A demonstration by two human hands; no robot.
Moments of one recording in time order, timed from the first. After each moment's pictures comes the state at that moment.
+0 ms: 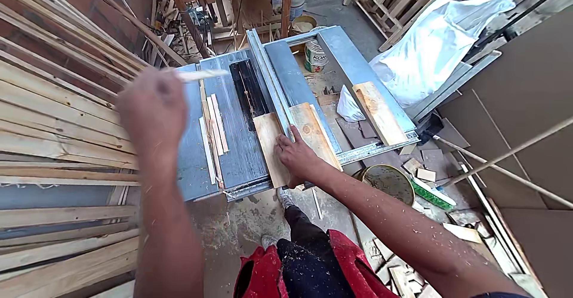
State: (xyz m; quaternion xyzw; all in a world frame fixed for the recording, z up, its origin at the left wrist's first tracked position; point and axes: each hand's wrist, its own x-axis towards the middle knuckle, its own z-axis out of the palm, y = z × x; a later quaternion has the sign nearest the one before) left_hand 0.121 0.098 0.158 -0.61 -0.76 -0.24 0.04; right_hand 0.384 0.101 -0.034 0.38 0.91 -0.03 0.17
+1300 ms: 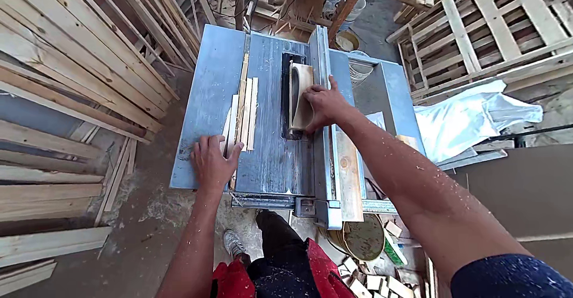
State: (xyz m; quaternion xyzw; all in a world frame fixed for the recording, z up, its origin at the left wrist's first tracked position) left_hand 0.077 0.060 -0.093 -0.46 -0.85 -0.24 -0.10; right_hand 0.318 0.346 -0.029 0.35 0.92 0.02 0.17
